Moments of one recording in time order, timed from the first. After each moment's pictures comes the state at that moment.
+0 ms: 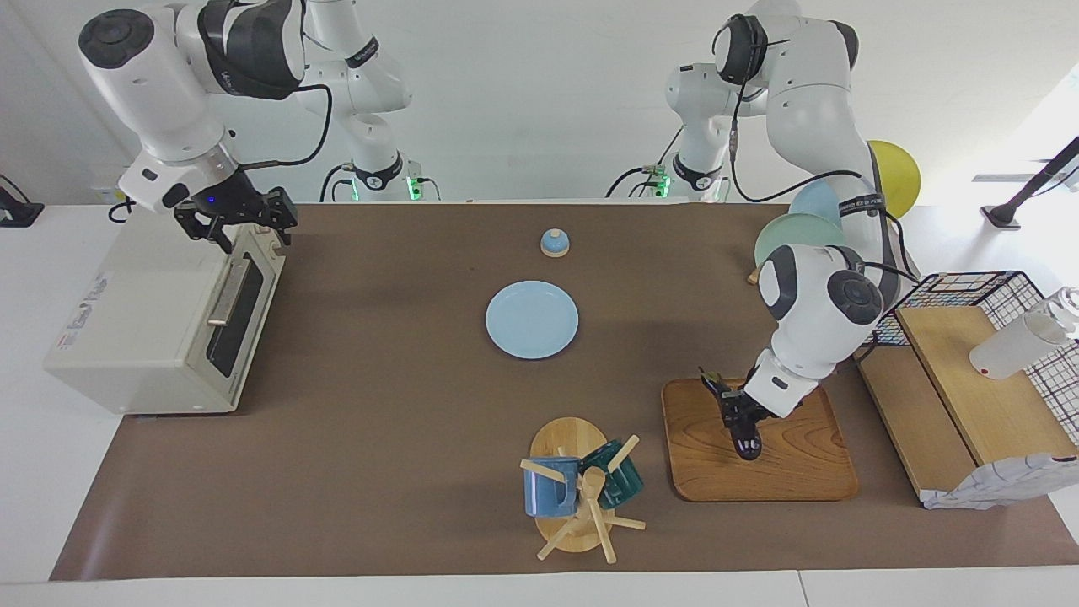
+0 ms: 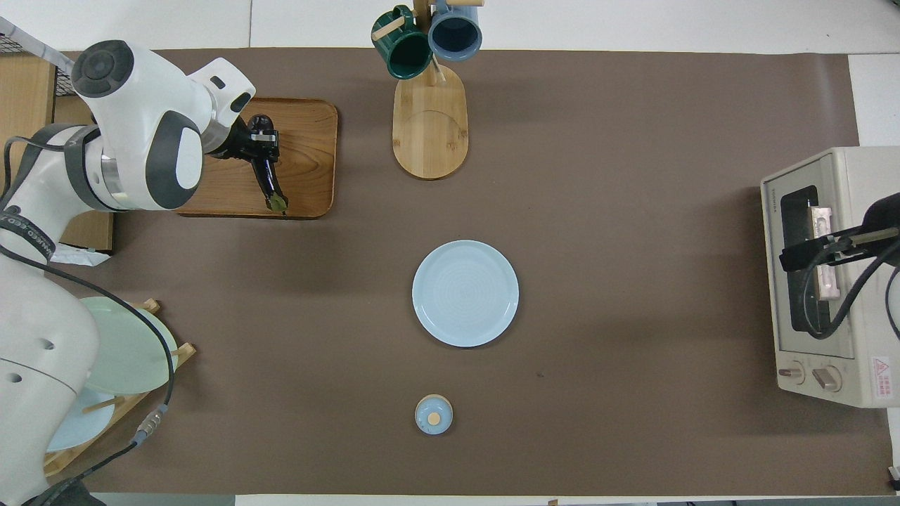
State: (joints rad) left arm -0.15 0.58 -0.04 -1.53 -0.08 2.20 -0.05; right arm 0.04 -0.08 -0.11 -1.81 -0.05 1.67 -0.20
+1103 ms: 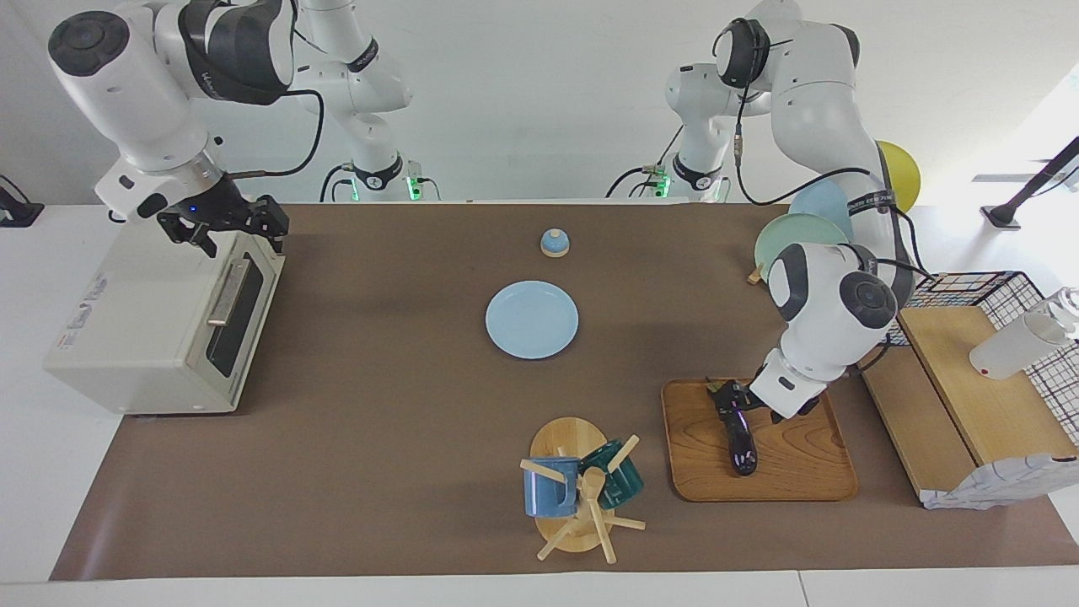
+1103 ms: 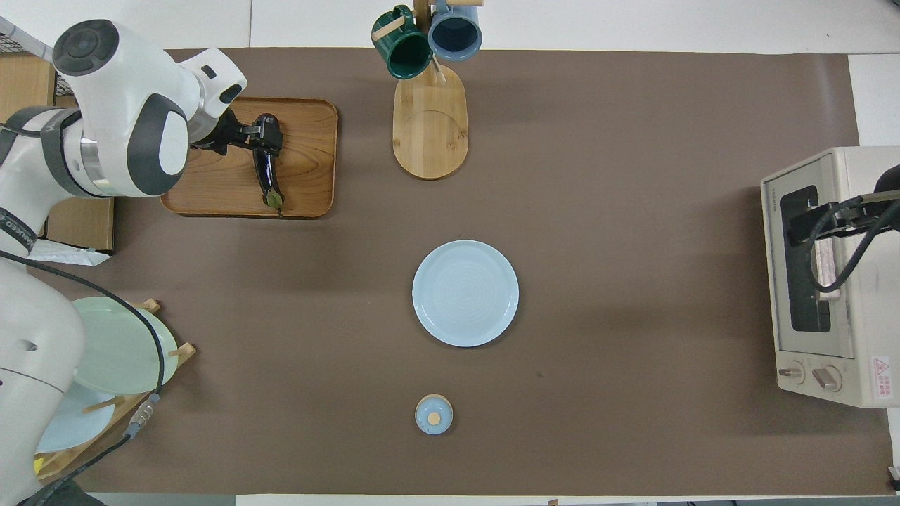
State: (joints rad) left arm -0.14 0.56 -0.04 -1.43 -0.08 2.05 -0.02; right arm 0.07 0.01 -0.15 -1.68 -0.05 1.58 -0.17
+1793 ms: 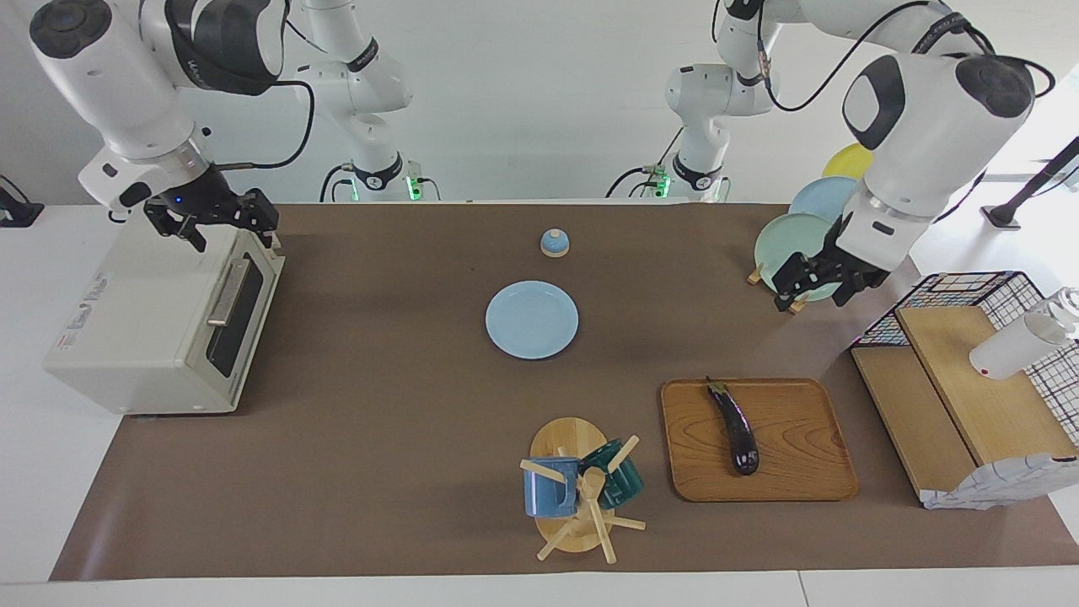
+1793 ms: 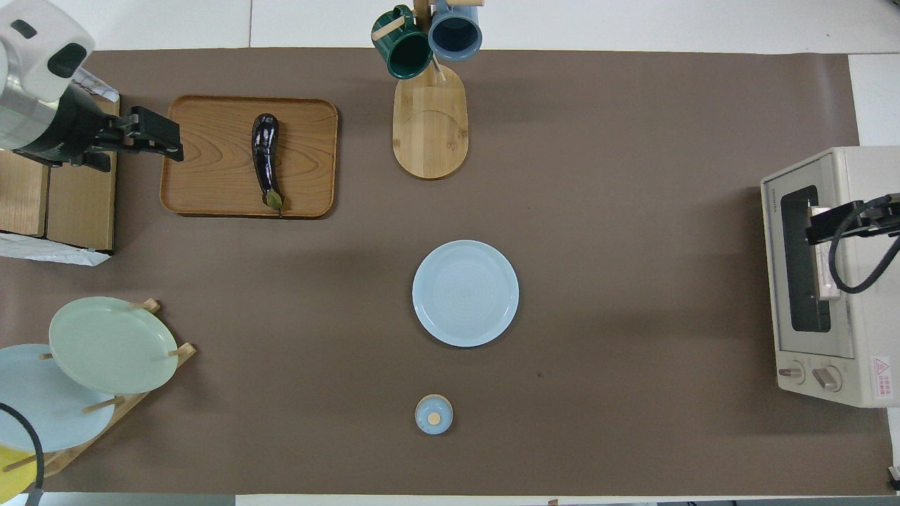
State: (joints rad) left arm -0.11 0.16 -0.03 -1.45 -0.04 1.64 -0.17; right arm 0.04 -0.01 -0.16 -1.68 -0.05 1.58 -0.17
